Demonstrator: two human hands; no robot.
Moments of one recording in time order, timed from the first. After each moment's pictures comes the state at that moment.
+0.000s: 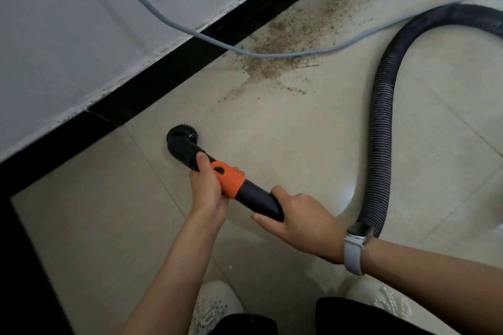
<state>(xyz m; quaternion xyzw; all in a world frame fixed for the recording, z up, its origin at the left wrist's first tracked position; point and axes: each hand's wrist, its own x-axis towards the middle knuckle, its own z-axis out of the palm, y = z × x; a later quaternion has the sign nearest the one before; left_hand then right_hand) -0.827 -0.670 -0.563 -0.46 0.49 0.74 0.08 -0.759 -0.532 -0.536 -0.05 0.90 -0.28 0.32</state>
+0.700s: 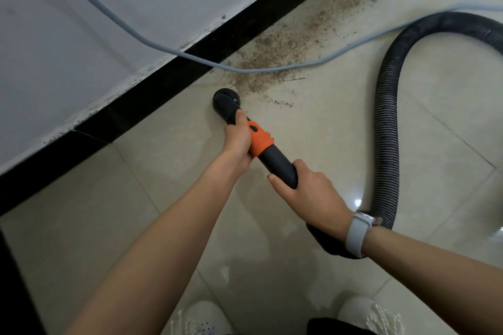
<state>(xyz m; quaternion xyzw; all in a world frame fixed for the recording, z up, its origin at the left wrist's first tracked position) -0.910 -0.591 -0.557 -0.38 0.56 0.70 0.24 -0.797 -0.494 -0.539 0.14 0.90 -0.33 0.23</state>
